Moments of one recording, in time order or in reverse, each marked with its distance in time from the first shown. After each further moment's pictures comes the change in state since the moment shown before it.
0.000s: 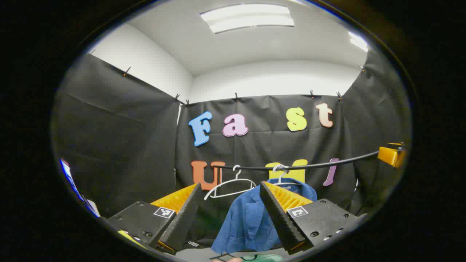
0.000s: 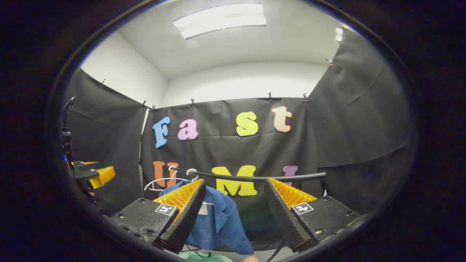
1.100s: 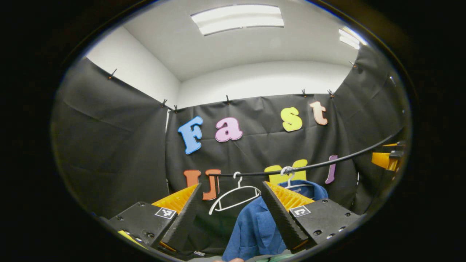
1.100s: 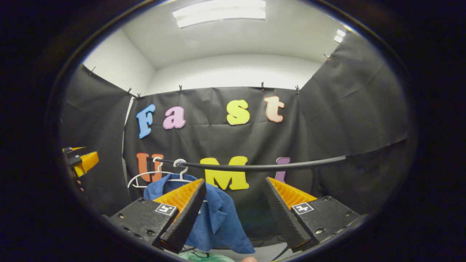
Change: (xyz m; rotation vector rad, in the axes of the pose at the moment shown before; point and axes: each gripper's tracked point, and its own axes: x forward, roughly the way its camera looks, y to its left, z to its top) left arm 0.064 0.046 -0.009 0.059 -0.052 -0.098; right arm 0.056 0.032 -0.047 -0.016 0.071 -0.146
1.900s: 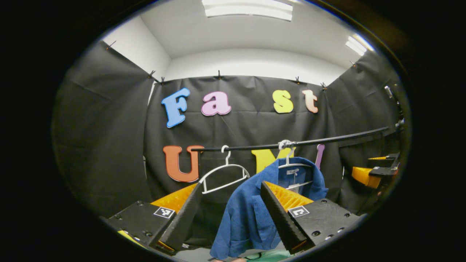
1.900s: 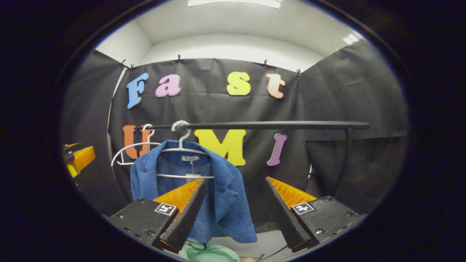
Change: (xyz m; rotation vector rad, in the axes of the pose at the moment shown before) left arm 0.043 -0.012 -0.103 -0.100 0.142 -0.174; right arm 0.044 0.059 -0.108 -0.069 0.198 -0.125
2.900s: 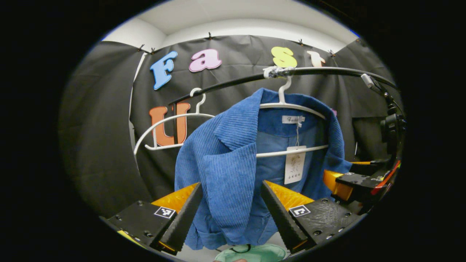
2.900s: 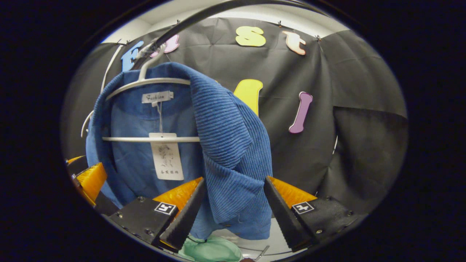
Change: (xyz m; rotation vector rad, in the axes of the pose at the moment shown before) left arm 0.110 -0.073 -0.142 0.002 0.261 0.110; right arm 0.184 0.007 -0.120 0.000 0.261 0.081
